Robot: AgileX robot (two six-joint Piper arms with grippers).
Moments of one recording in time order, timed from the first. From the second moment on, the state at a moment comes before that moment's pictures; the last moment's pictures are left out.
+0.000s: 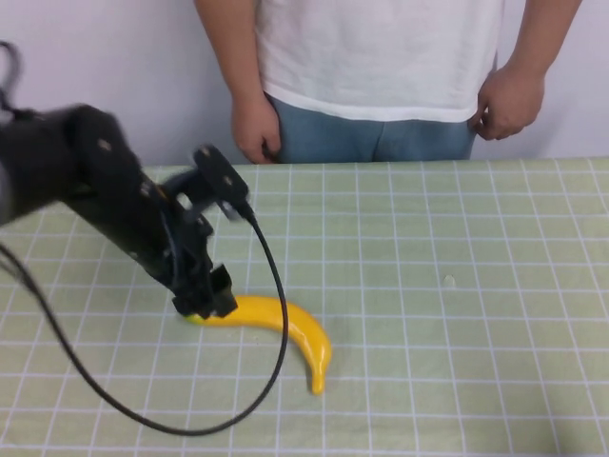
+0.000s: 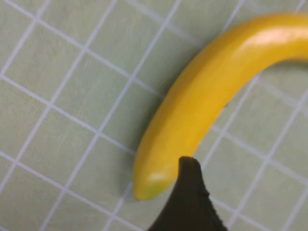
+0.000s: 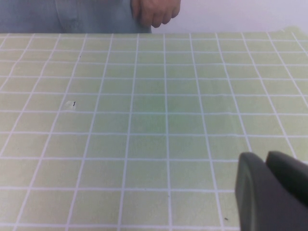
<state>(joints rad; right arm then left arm) -0.01 -0.03 0.03 0.02 0.32 0.00 -0.38 1.75 -1.21 -0.33 0.85 0.97</state>
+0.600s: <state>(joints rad) -0.01 -0.03 0.03 0.02 0.32 0.00 -0.45 1.95 -1.23 -0.16 0.65 0.89</state>
